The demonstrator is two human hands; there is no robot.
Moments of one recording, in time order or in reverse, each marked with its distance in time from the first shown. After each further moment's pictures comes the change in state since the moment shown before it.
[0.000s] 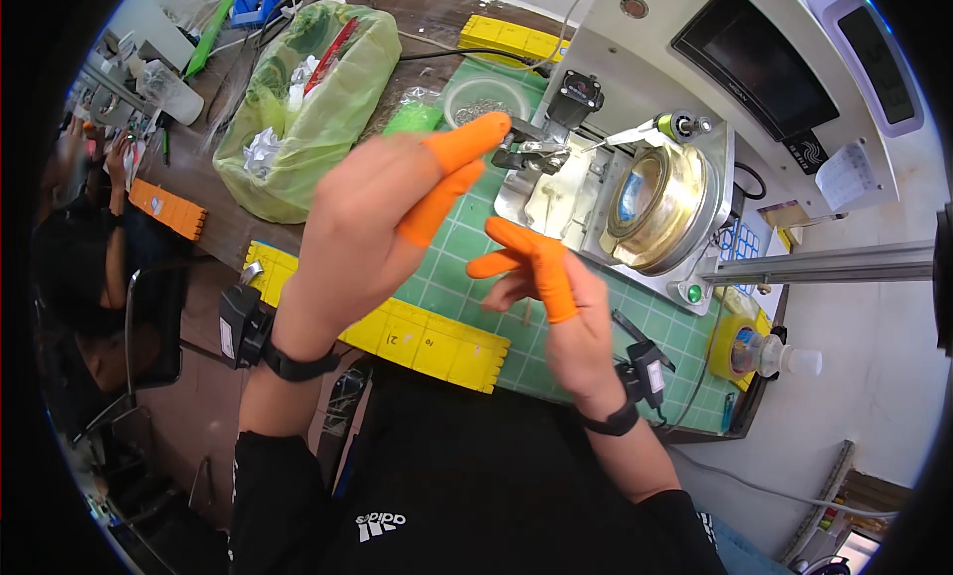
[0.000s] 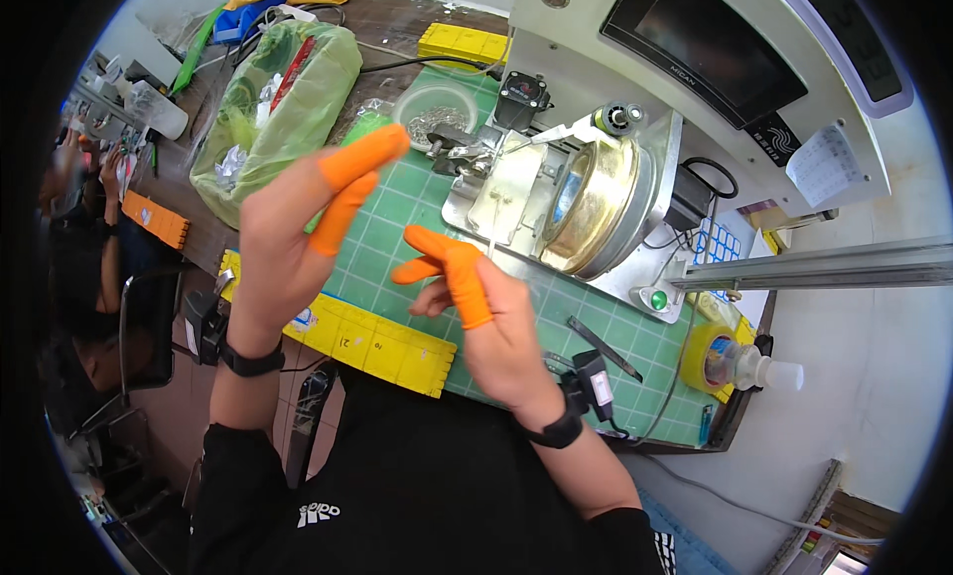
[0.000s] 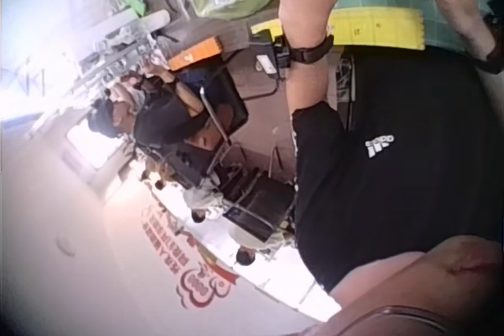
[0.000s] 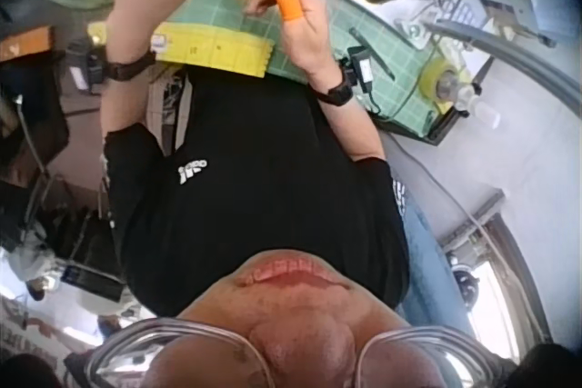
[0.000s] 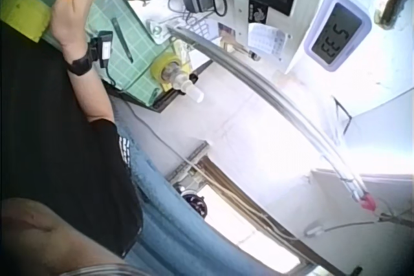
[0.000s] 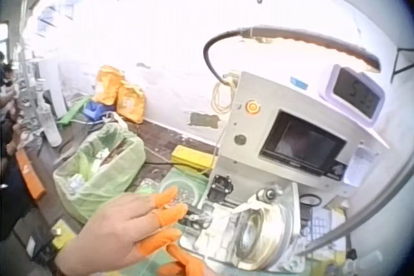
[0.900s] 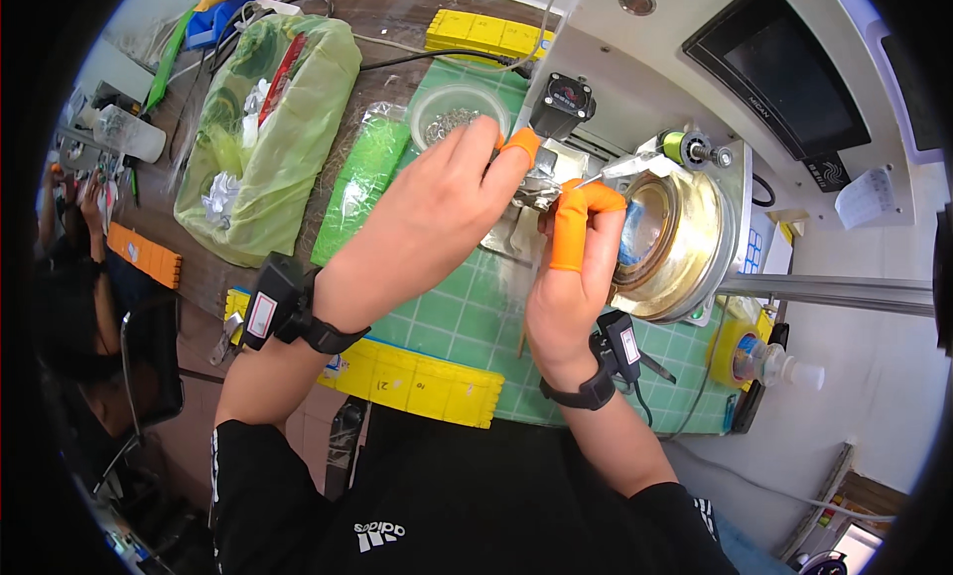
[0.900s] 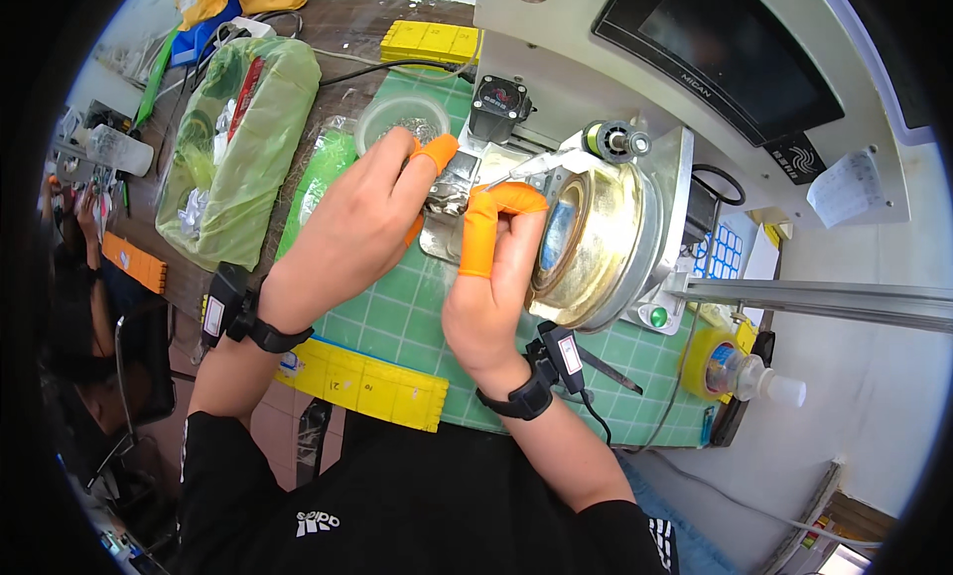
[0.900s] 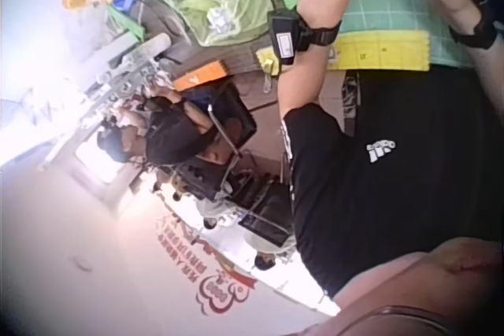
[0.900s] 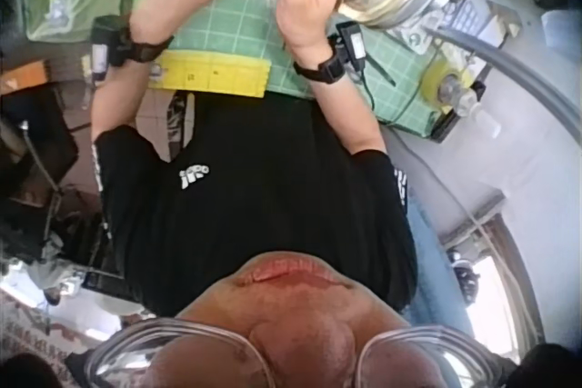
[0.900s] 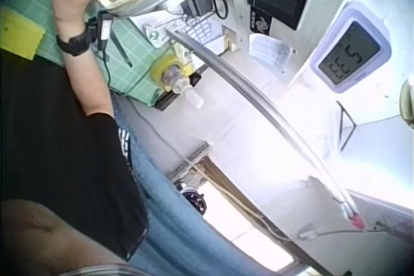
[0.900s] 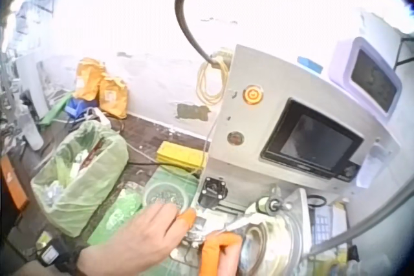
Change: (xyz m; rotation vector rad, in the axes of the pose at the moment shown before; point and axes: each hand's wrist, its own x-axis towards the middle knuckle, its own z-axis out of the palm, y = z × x) left_hand 0.042 -0.040 0.078 0.176 -0.278 0.165; right_hand 0.070 0.041 -0.005 0.008 0.498 -0.358
